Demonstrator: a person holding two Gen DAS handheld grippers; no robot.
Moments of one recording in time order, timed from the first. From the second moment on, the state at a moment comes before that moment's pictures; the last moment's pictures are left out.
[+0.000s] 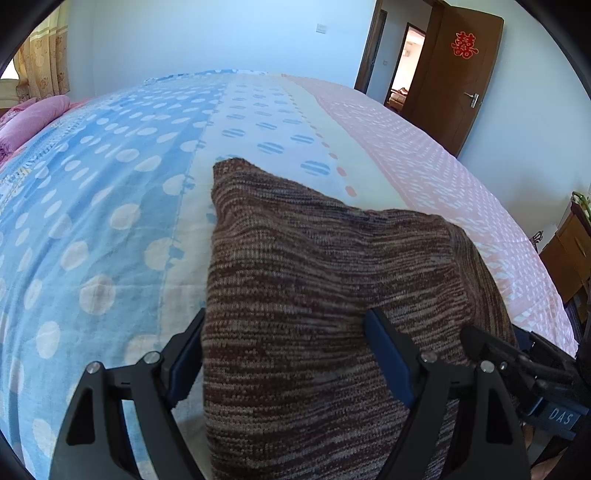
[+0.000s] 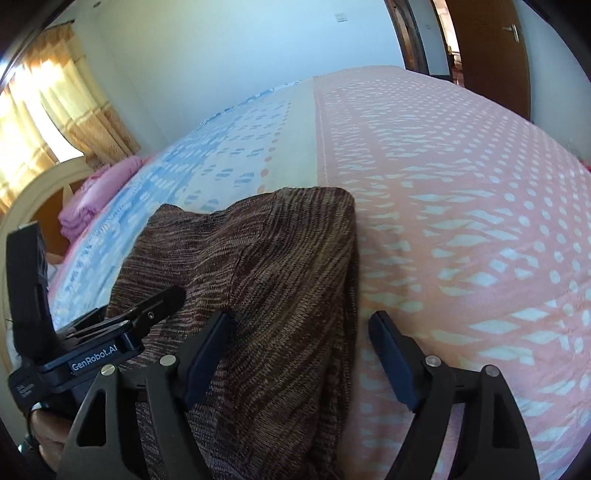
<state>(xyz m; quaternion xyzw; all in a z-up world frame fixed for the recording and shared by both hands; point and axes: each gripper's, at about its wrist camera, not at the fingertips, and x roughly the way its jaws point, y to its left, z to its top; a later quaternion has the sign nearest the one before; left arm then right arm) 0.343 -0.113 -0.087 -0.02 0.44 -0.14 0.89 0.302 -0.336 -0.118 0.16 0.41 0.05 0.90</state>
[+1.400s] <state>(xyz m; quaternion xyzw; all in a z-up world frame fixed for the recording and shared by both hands) 0.334 -0.117 -0.085 -0.02 0.41 -0.18 0.89 0.296 -0.306 -0.107 0.10 0.38 0.06 0.92</state>
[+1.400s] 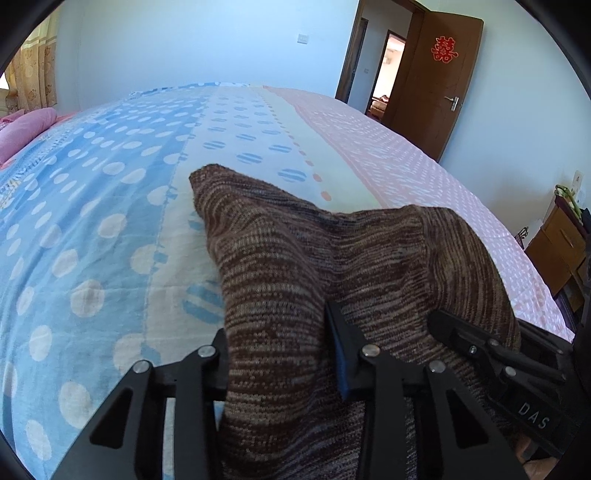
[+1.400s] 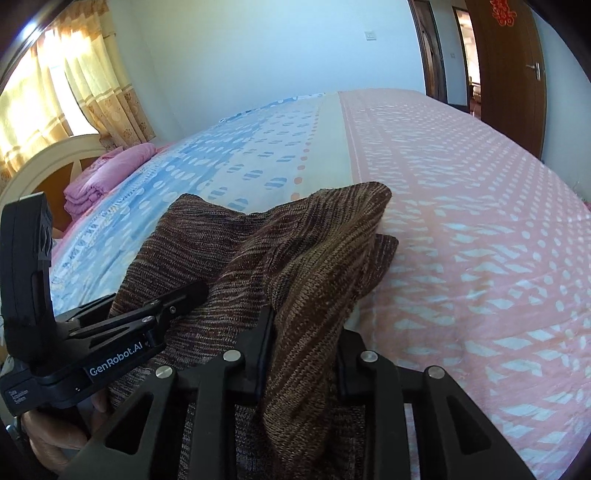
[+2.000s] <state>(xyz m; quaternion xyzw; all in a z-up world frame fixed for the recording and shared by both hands) 0.341 -0.107 -0.091 -0.07 0.42 -0.20 0.88 0.299 -0.327 -0.117 0.18 0.39 0.09 0.90</state>
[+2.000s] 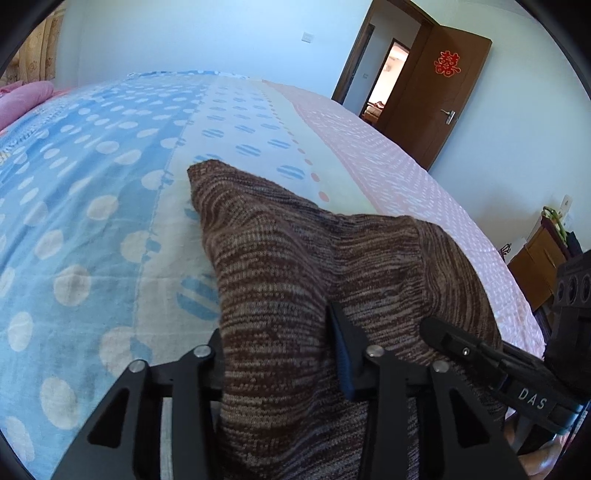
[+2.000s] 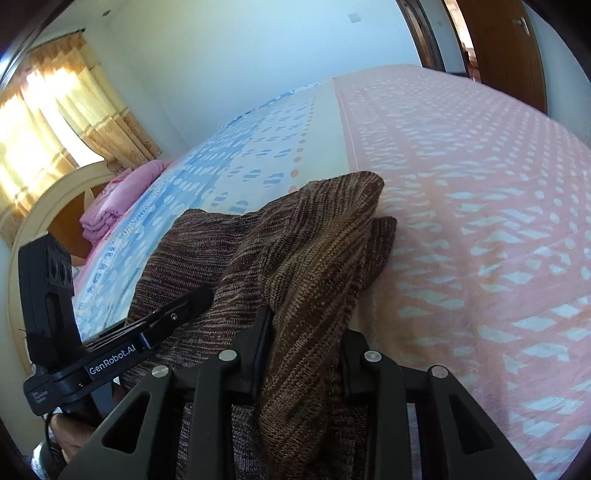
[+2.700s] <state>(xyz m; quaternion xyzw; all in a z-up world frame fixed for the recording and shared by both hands) 0.280 -0.103 -0.053 -0.01 0.37 -0.22 0.90 0.206 -0.248 -0.047 0.01 0.30 -0.03 0.95</state>
